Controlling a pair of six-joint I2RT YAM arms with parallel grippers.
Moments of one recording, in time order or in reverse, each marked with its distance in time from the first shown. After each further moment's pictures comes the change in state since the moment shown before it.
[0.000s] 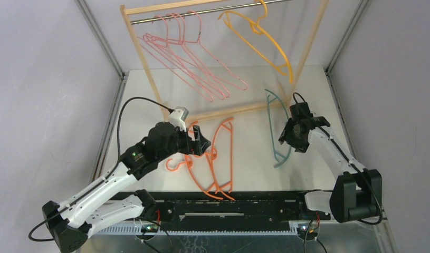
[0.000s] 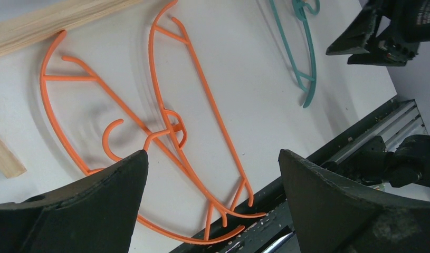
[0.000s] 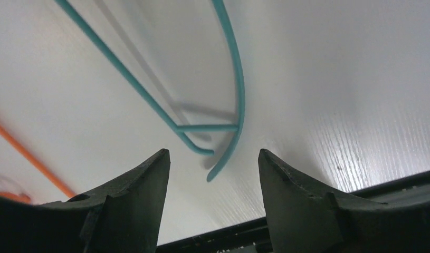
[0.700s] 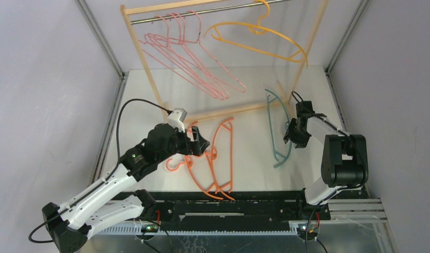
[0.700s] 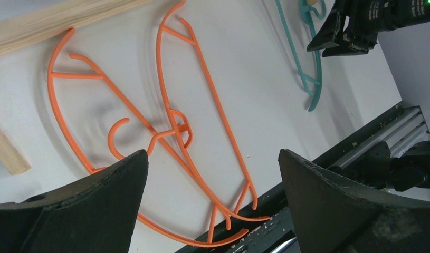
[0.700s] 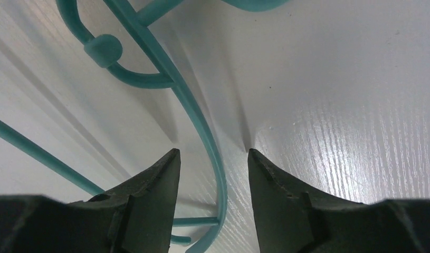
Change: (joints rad) left arm 0.008 -0.022 -0.035 0.017 -0.014 -0.009; right arm -0.188 0.346 -0.005 0.293 -0.095 -0.219
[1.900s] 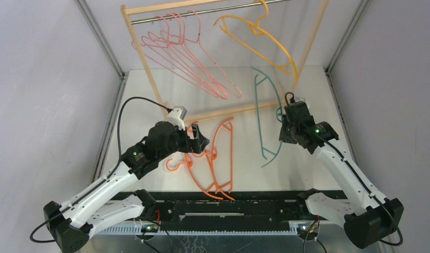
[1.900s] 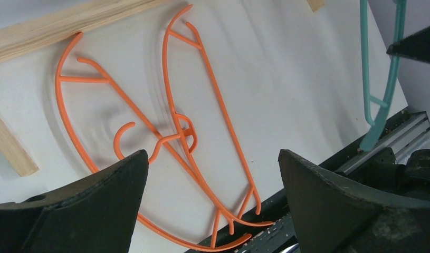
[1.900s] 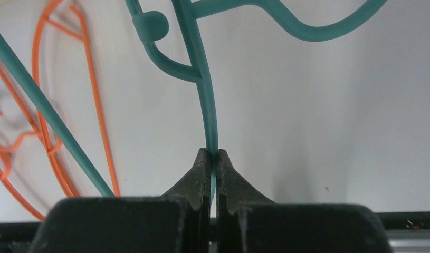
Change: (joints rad) left arm 0.024 0.026 0.014 0.007 -0.002 0.011; right arm 0.371 -0.531 0.113 -0.283 0.133 0.033
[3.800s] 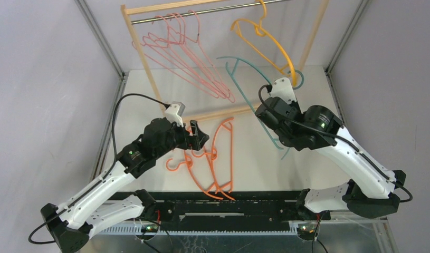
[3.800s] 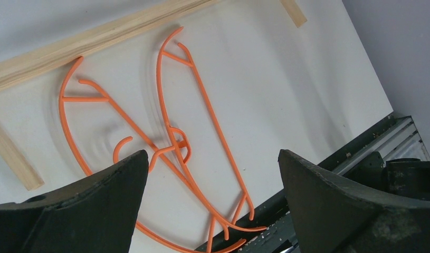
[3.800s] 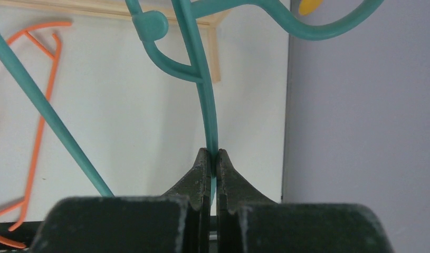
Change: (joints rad) left arm 0.002 -0.002 0.069 -0.019 0.006 0.026; right arm 0.635 0.214 0.740 -0.616 0.706 -0.080
